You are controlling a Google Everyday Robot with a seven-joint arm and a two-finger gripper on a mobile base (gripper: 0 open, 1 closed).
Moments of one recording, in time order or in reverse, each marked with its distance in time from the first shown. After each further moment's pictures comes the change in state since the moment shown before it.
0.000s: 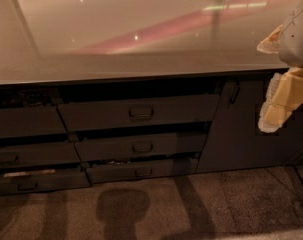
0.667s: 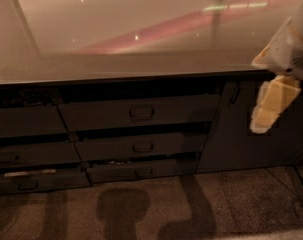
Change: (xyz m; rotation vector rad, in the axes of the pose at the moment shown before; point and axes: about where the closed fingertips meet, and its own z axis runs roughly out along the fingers) arm 0.015 -0.018 0.046 -0.083 0.014 0.057
